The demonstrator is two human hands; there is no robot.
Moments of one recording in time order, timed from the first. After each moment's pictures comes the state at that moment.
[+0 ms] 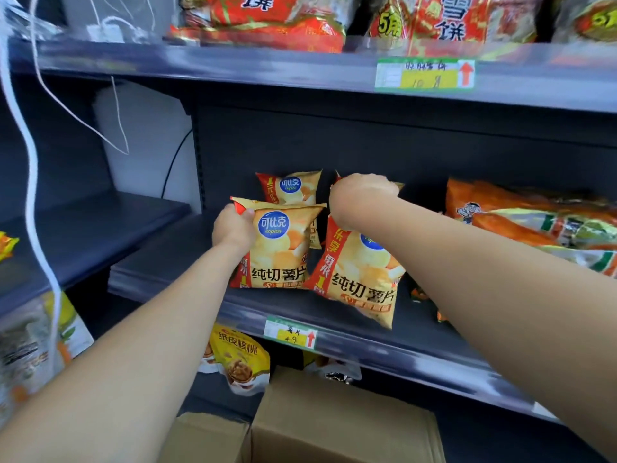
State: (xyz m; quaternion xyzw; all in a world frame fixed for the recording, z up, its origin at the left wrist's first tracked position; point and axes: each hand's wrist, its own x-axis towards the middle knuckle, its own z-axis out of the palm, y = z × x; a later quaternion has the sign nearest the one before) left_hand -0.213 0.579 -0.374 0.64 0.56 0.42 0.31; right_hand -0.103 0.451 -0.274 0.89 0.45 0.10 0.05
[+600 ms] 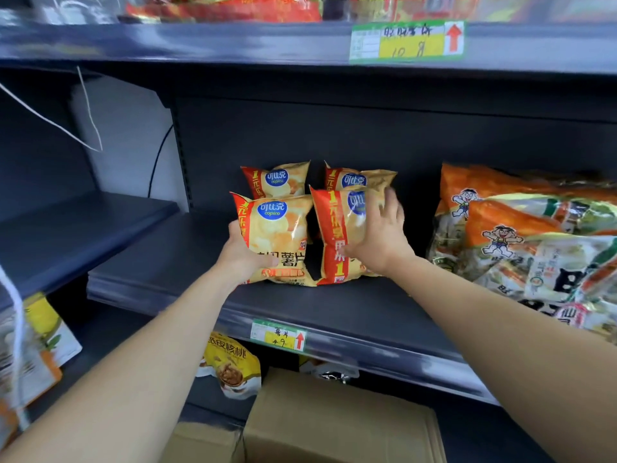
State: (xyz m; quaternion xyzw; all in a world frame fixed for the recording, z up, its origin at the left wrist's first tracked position) left_hand -0.196 0.573 -0.422 0.70 0.44 0.34 0.44; right_hand -0.011 0.437 -0.374 0.83 0.50 0.02 -0.24
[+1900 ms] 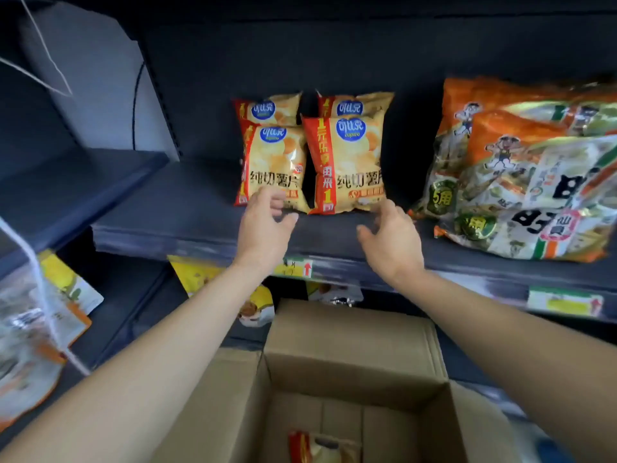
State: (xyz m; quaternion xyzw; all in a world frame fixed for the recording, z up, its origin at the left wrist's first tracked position) left_hand -0.205 0.480 -0.433 0.76 0.40 0.39 0.32; right_hand -0.071 0.365 -0.437 0.84 0.40 -0.01 -0.36
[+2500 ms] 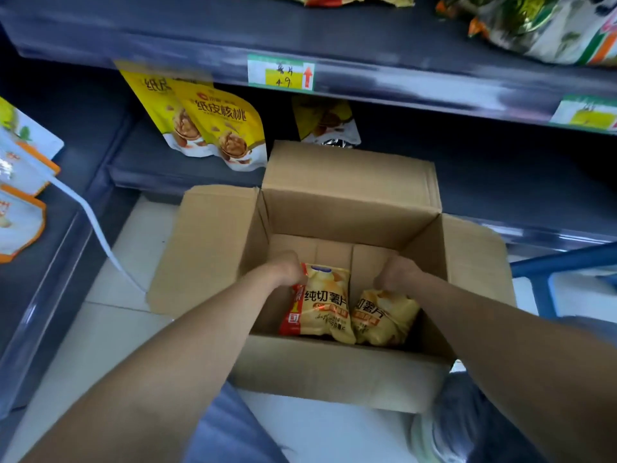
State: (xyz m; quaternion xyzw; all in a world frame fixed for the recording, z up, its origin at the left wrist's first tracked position) left_hand -0.294 0.353 -0.678 0.76 0.44 -0.27 0.40; right_hand -0.146 0.222 -0.654 0.86 0.26 -0.41 0.14
